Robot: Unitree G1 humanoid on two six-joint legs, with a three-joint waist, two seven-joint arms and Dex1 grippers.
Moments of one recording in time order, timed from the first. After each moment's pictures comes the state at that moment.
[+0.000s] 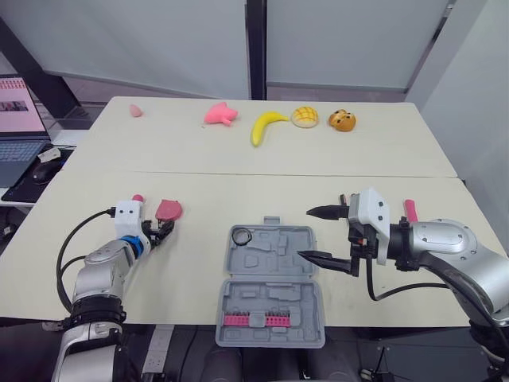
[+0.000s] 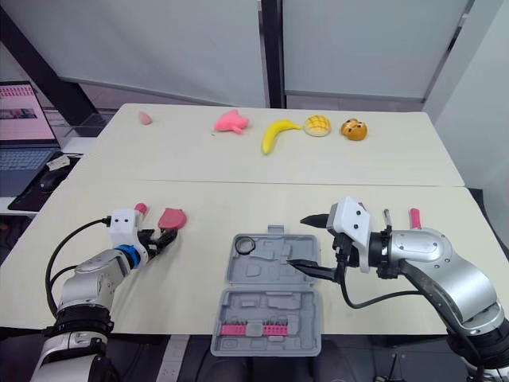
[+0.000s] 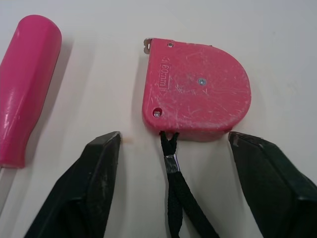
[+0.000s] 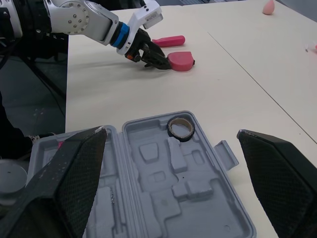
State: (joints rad) left arm -0.39 0.52 0.26 0.55 -0.23 0.38 -0.47; right arm -0.30 -0.75 0.09 -0.60 0.55 0.69 0.85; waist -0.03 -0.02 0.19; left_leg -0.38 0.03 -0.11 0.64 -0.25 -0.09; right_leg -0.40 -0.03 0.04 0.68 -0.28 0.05
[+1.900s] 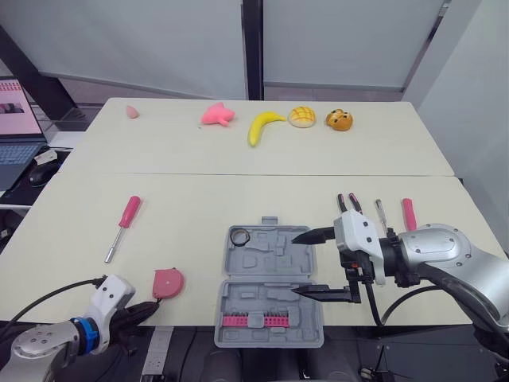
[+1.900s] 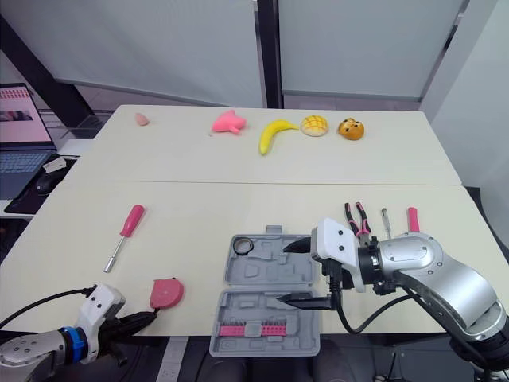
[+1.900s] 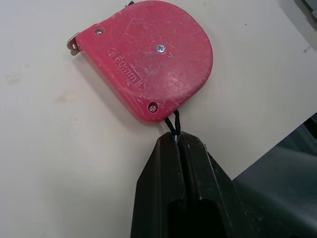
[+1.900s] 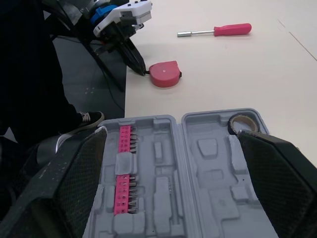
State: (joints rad) left arm 0.41 0.77 0.28 -0.07 -0.31 0.31 -0.93; right arm -0.34 -0.81 0.18 -0.71 0.61 0.77 0.94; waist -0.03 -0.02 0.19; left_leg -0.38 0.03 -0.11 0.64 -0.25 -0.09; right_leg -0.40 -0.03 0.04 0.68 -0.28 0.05
